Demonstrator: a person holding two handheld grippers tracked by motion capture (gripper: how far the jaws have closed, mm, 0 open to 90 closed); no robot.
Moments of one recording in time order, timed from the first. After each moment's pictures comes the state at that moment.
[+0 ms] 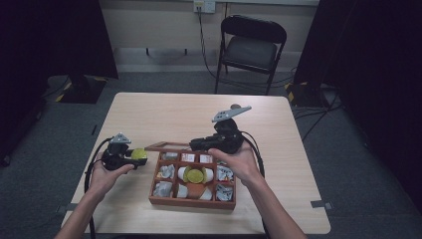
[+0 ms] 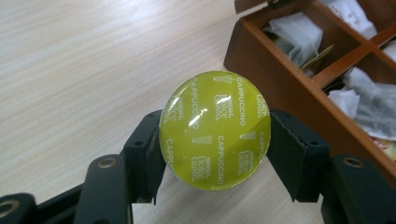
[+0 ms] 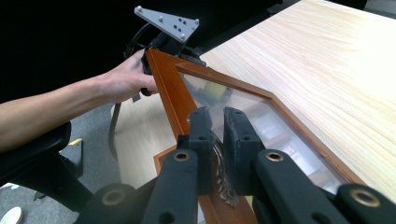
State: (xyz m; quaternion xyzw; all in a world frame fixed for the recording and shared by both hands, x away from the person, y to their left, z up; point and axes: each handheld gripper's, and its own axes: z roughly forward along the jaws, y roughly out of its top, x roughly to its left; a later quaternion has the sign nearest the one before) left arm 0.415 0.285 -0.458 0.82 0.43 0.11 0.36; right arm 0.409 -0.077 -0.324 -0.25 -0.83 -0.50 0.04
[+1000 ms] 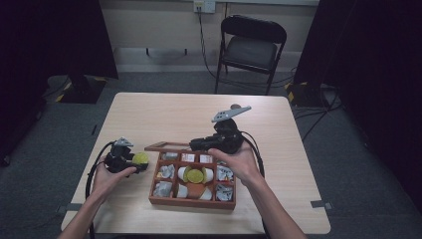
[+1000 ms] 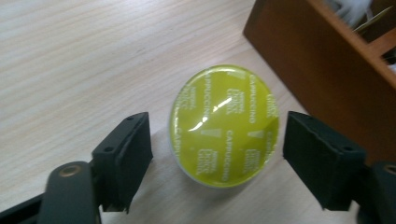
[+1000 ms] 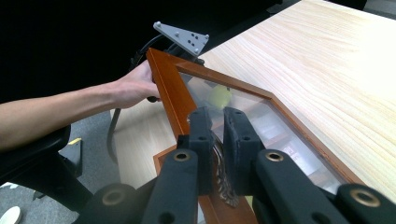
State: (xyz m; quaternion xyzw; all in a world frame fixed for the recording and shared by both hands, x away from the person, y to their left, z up) left arm 0.422 0.287 -0.481 0.82 0.45 0.09 0.33; right arm 0.409 -0.076 -0.324 -0.25 -0.83 -0.50 0.04
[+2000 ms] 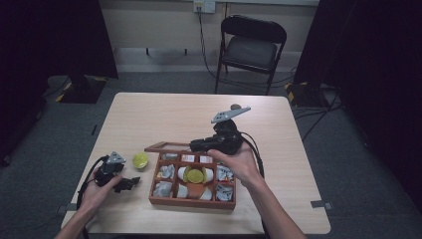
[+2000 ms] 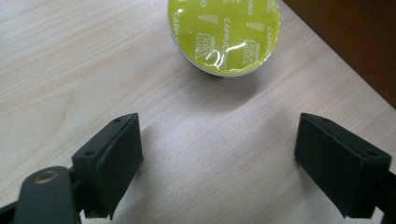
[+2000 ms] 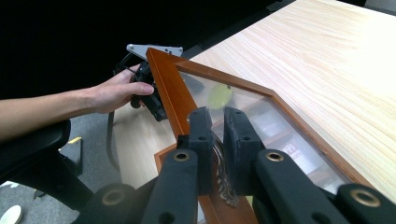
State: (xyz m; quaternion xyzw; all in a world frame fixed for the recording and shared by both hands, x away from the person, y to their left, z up) left arm 0.374 0.301 -0.497 0.83 0.44 0.15 0.31; right arm 0.407 -0.075 -0.325 -0.25 -0.83 -0.49 0.04
